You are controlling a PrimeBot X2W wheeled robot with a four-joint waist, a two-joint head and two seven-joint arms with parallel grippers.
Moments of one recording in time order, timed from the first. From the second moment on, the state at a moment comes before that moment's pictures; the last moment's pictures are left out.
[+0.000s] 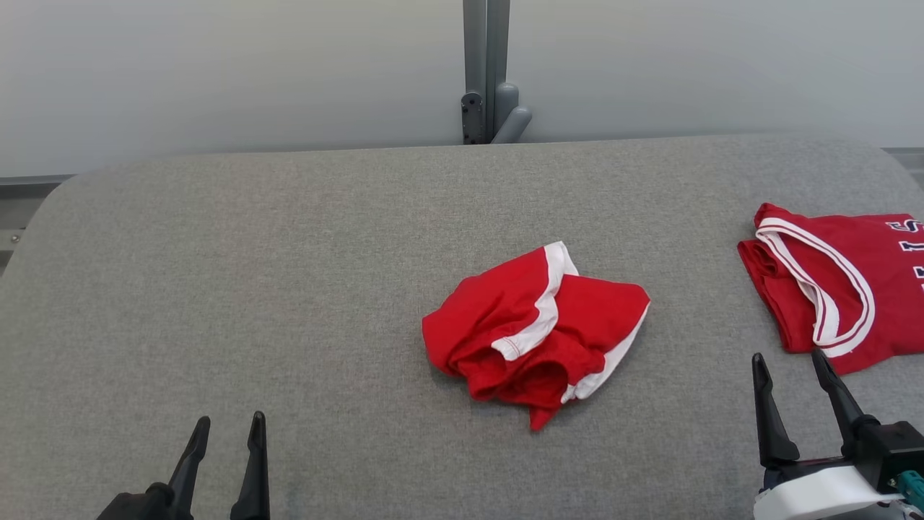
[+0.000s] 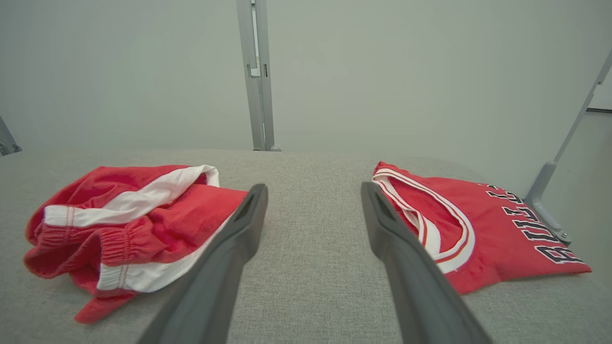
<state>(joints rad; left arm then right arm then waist) 0.15 0.17 -0.10 0.14 -0.40 -0.10 -0.26 0.13 -0.09 -0.10 0.04 0.08 0.13 -0.26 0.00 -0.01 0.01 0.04</state>
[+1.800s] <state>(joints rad) -0.26 0.10 -0.57 0.38 -0.64 -0.12 -0.02 0.06 -0.08 -0.04 0.07 0.09 0.13 -0.26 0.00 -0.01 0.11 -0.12</state>
